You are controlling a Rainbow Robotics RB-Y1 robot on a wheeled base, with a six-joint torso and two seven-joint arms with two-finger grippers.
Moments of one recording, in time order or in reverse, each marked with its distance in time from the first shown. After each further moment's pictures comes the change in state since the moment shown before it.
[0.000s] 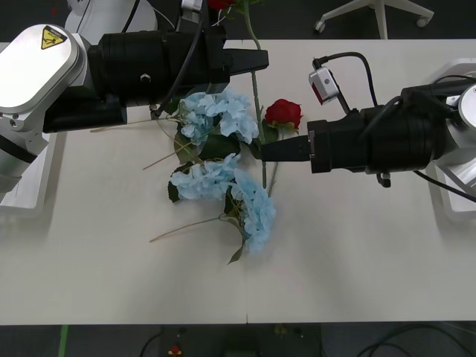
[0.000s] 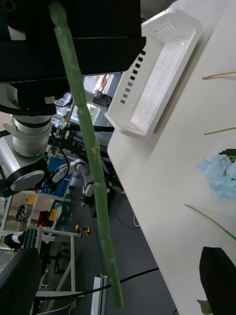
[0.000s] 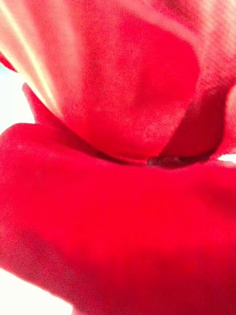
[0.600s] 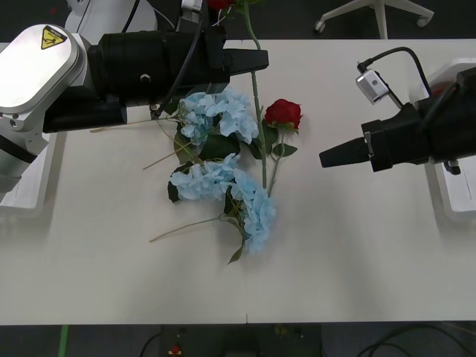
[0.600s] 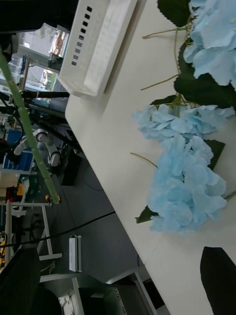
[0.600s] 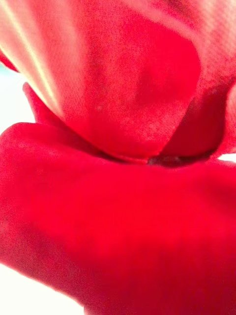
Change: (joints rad) right arm -0.040 -0.226 0.007 0.078 -0.029 0.160 0.008; left arm 0.000 0.000 0.000 0.000 0.000 0.000 0.000
